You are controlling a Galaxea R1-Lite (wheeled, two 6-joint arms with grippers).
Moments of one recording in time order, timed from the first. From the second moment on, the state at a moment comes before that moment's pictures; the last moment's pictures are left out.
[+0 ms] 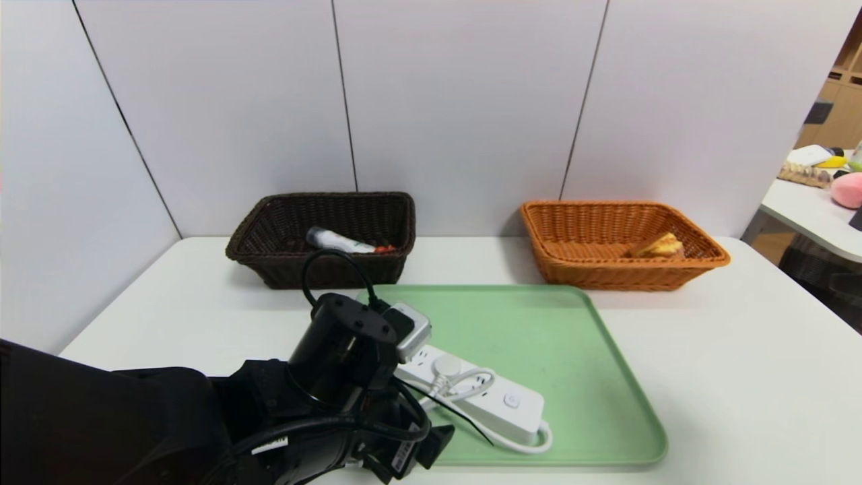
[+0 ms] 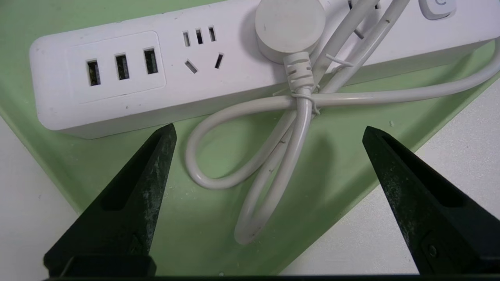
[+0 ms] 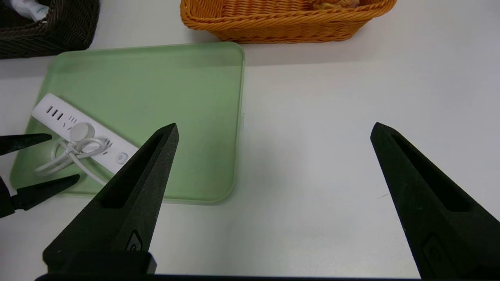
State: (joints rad) left arm -0.87 1.74 -0.74 -0.32 0.11 -0.12; right arm 0.08 0.98 -1.06 0.55 0.04 0.13
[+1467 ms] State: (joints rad) left arm -0.87 1.81 -0.76 -0.36 0.11 -0.16; right arm 0.08 0.95 -1.06 0.55 0.04 0.13
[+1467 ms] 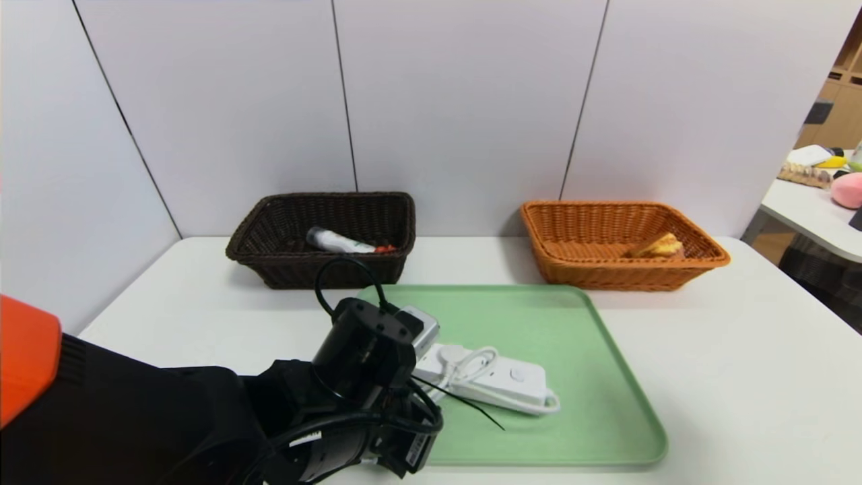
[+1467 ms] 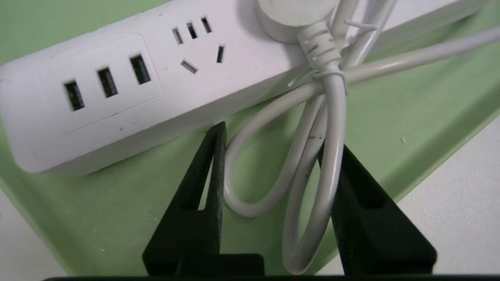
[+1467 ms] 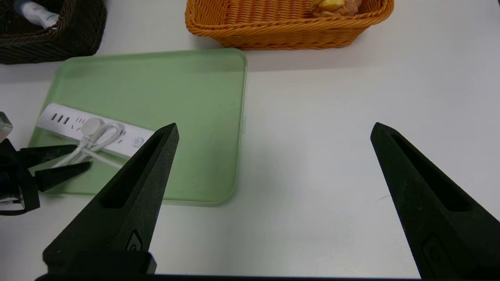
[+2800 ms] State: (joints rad) left arm -0.90 1.74 -0.77 -0.41 0.16 -0.15; right arm 0.08 0.89 -0.99 0.56 0.04 0.15
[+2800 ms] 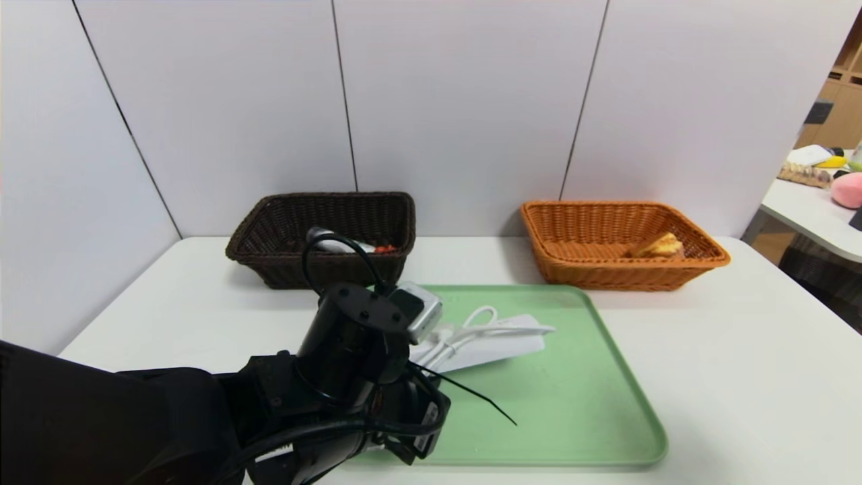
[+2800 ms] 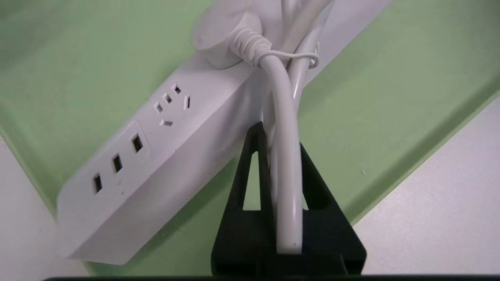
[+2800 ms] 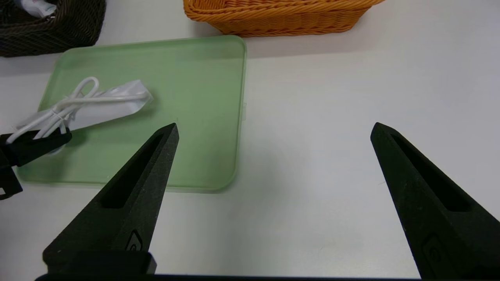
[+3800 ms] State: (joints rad) left arm -0.95 1.51 -0.91 -0.22 0.25 -0.06; right arm 0.08 0.88 -0.96 0.55 0.04 0.15
